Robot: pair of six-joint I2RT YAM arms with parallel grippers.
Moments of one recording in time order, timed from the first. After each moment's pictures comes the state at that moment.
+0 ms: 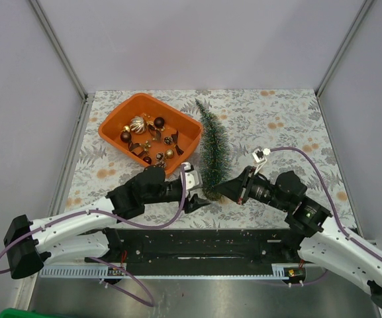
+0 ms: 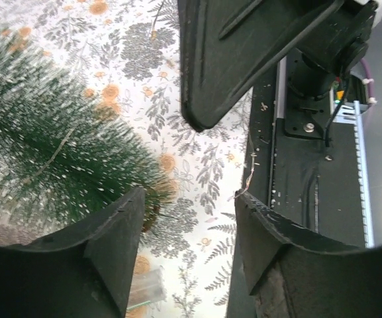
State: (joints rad) left arm -1.03 0.99 0.69 0.04 0.33 0.13; right arm 0.83 0.60 0.57 -0.02 -0.25 0.83
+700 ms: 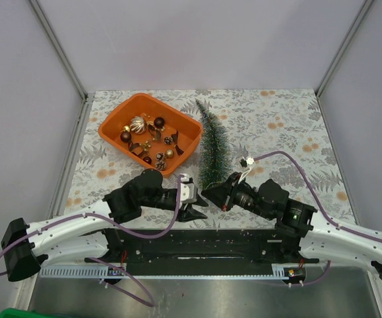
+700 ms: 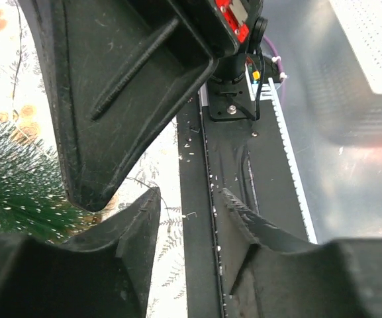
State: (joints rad) left arm -1.03 0.93 0.65 0.01 0.61 0.13; right arm 1.12 0.73 0.57 0.09 0.09 0.74
